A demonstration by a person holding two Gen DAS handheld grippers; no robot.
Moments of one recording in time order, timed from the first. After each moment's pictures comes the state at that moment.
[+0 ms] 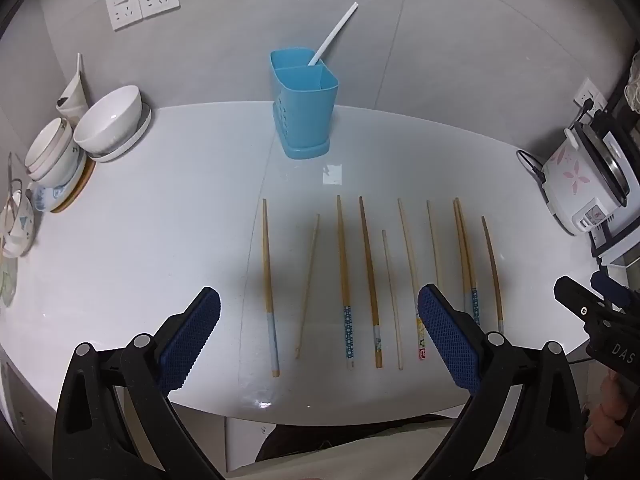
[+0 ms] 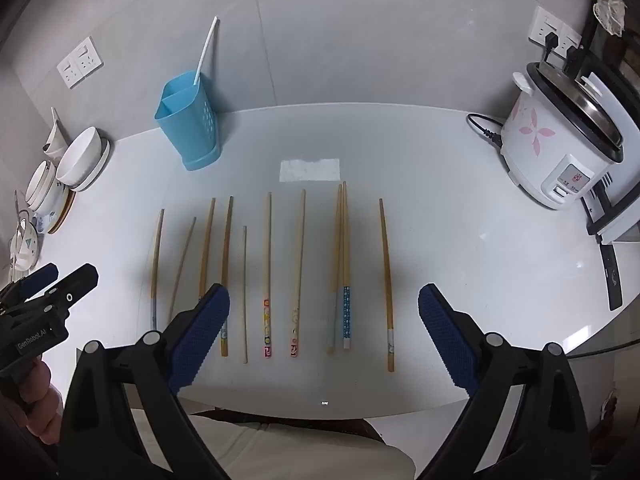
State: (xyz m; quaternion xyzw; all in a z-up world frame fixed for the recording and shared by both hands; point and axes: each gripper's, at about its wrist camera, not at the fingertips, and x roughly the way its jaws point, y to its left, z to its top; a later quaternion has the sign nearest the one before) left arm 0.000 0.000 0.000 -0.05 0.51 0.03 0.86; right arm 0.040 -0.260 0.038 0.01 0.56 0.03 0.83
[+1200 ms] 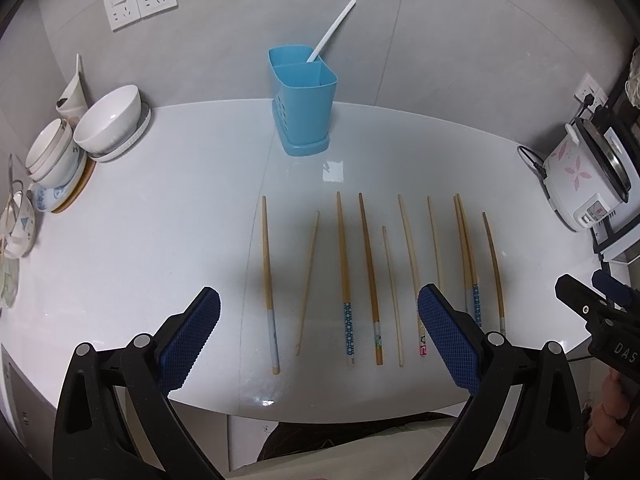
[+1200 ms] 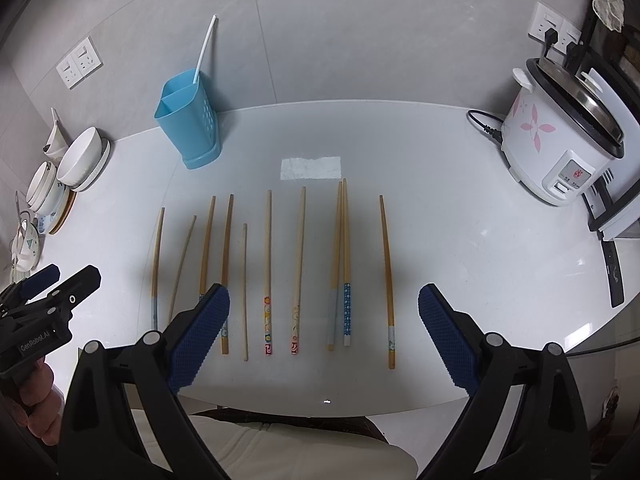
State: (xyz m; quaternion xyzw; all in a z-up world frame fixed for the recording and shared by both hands) left arm -0.001 -0.004 -0.001 -0.05 0.51 0.02 0.86; right arm 0.039 -0.262 0.038 0.02 0.56 0.04 0.82
